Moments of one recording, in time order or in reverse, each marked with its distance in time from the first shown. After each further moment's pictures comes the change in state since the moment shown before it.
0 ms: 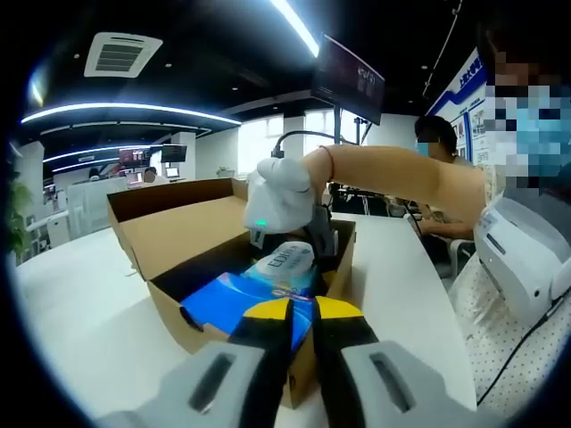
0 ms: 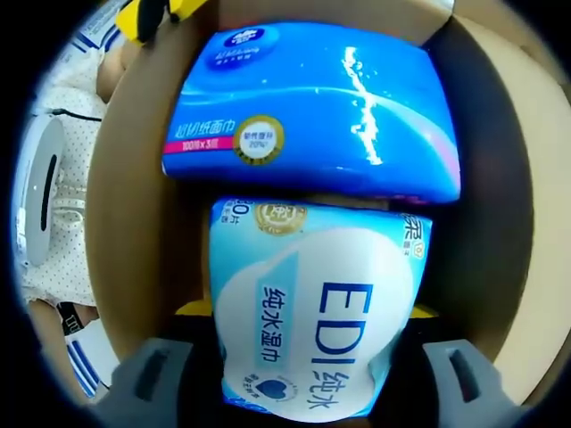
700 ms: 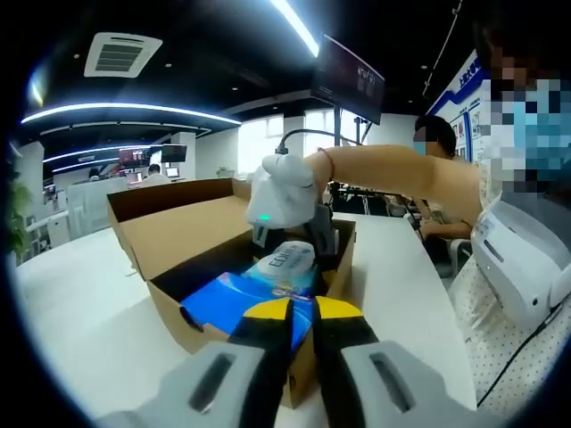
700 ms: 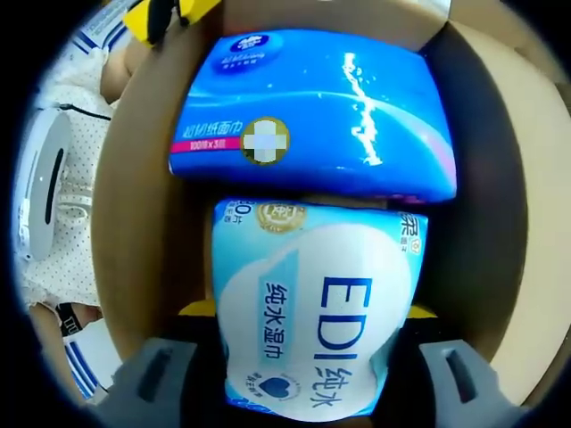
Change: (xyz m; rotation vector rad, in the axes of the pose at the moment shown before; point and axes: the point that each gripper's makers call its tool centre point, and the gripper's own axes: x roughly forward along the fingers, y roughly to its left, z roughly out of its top) left arm -0.001 0.000 0.000 0.001 0.001 0.000; right arm -0.001 0.001 0.000 0.000 -0.023 -0.007
